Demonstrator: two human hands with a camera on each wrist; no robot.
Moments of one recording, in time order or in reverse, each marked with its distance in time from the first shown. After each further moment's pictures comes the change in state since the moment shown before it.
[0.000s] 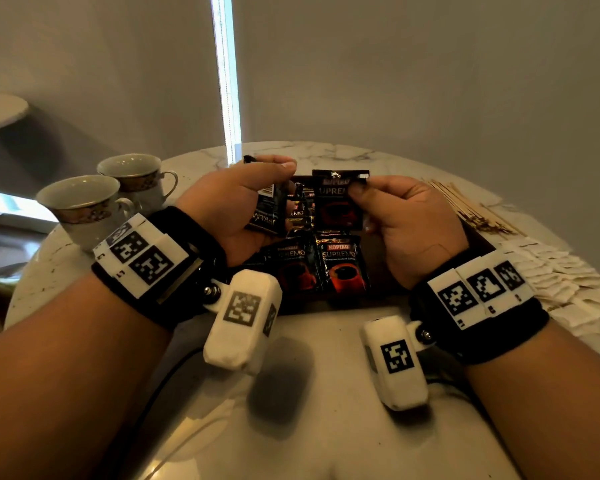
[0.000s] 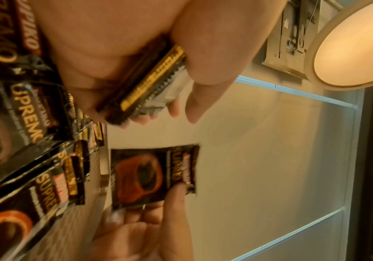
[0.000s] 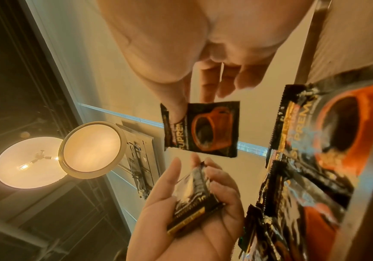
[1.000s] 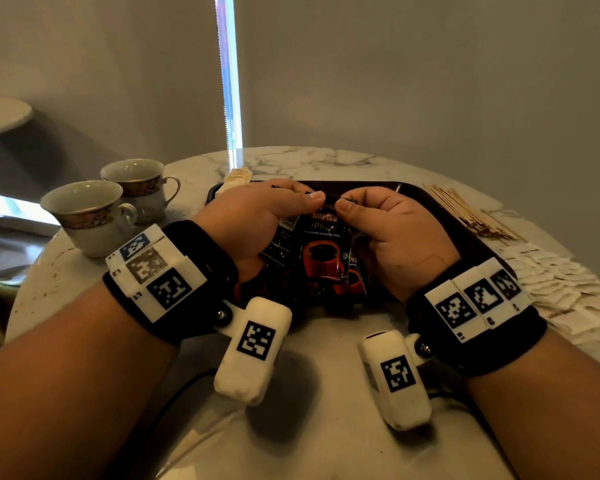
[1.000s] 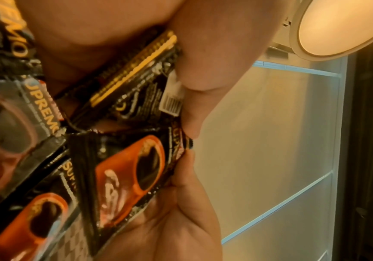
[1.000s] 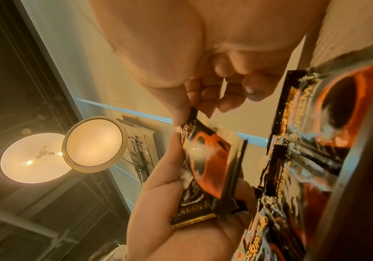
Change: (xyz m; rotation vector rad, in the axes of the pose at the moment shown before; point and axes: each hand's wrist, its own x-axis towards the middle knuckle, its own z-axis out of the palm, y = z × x) left_hand -0.006 -0.003 0.011 0.334 -0.048 0.024; right_hand -0.002 0.002 0.004 0.030 -0.147 0.160
